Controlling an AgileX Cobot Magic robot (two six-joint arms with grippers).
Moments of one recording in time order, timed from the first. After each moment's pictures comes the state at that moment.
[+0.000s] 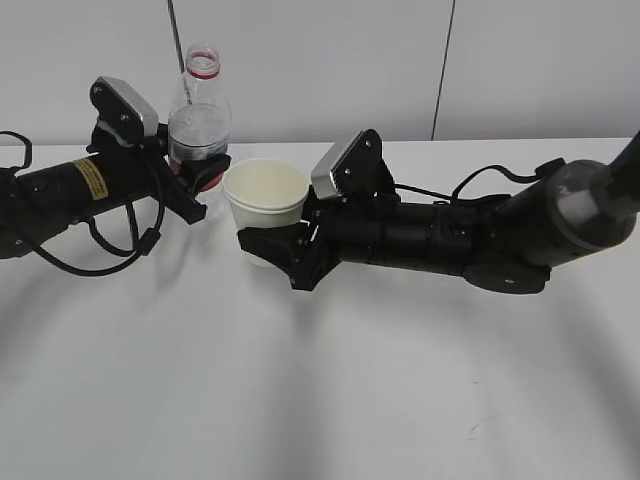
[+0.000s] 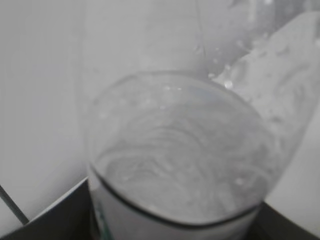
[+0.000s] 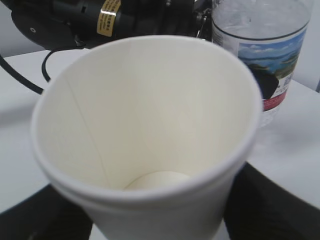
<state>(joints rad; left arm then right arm) -0.10 2.17 -1.15 0.82 -0.96 -0.13 0.36 2.12 -1.08 -0.87 -0.92 0.45</state>
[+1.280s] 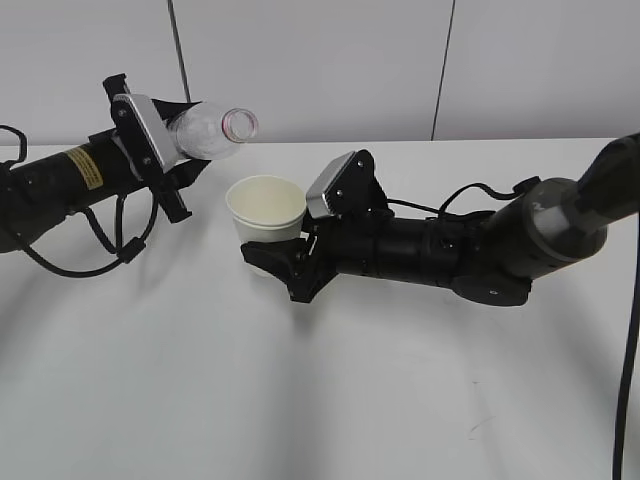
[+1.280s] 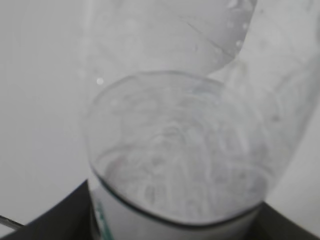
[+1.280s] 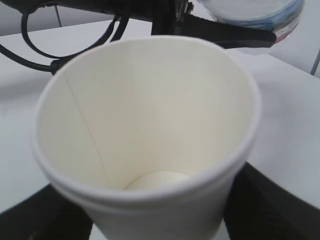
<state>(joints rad) -0.09 2.17 -1.17 0.81 -1.03 0.54 0.36 2.21 -1.13 -0.84 -0.92 0.38</state>
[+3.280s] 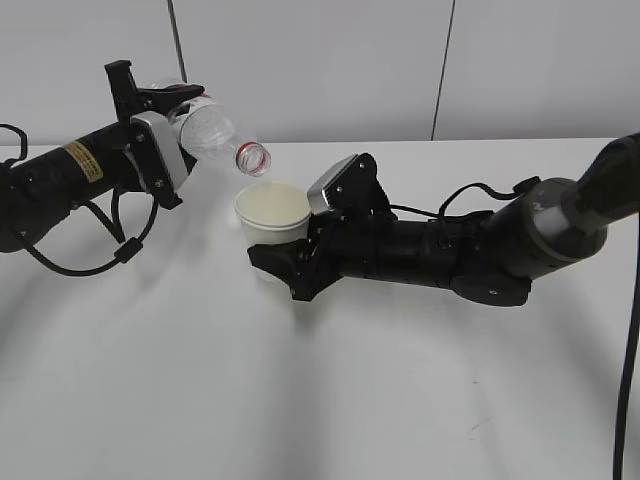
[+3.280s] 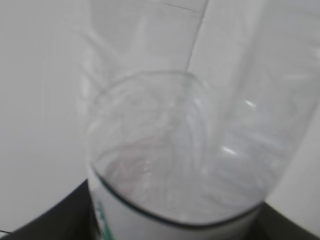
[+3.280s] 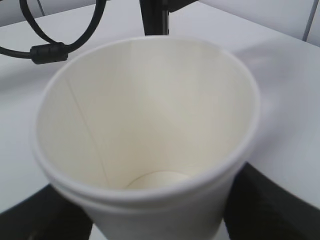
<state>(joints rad) -0.10 2.17 -1.17 0.73 -1.09 0.96 0.36 2.21 -1.13 -0.83 -0.85 0.46</state>
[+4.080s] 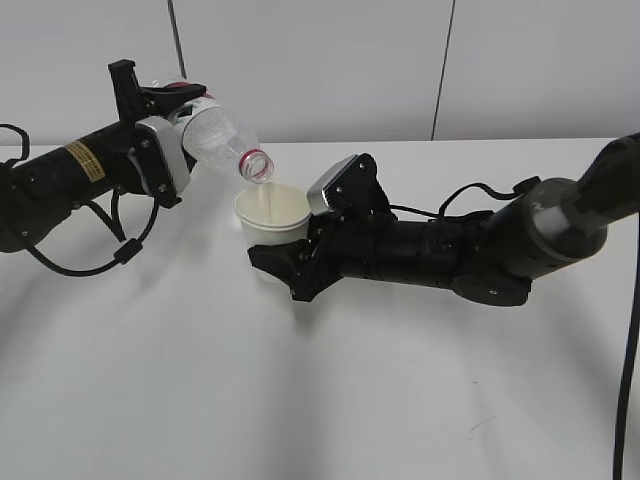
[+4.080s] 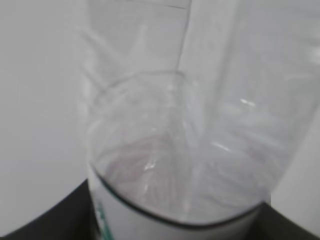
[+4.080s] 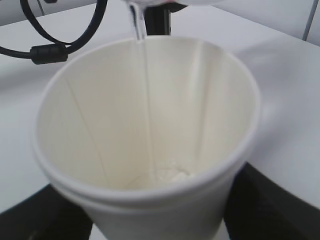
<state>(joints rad) -0.10 2.17 -1.17 0.72 -1.09 1.02 0.36 2.21 -1.13 -0.83 -0.84 0.46</state>
